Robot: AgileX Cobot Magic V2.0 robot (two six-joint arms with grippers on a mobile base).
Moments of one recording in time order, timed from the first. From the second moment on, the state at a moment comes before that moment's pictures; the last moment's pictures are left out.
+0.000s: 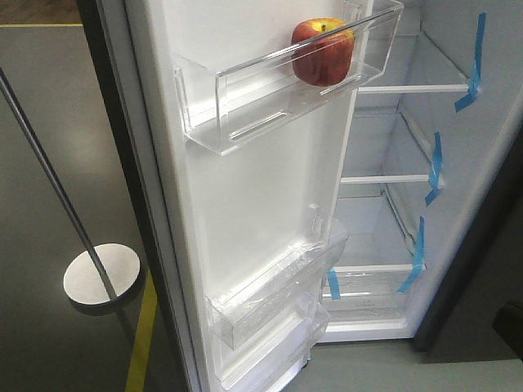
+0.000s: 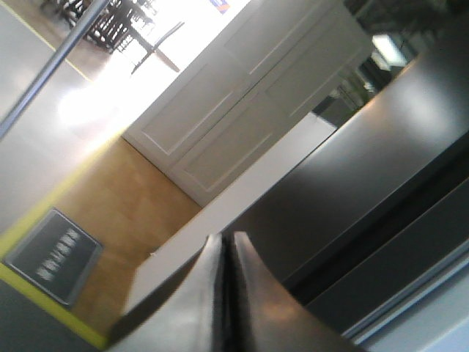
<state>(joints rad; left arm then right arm) 0.10 -0.01 0.02 -0.97 0.05 0.00 0.07 0.25 -0.46 0.76 0.67 -0.57</state>
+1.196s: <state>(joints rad) 0.10 0.77 -0.85 -1.52 0.45 0.65 0.07 0.23 -0.44 0.80 0.62 -0.54</state>
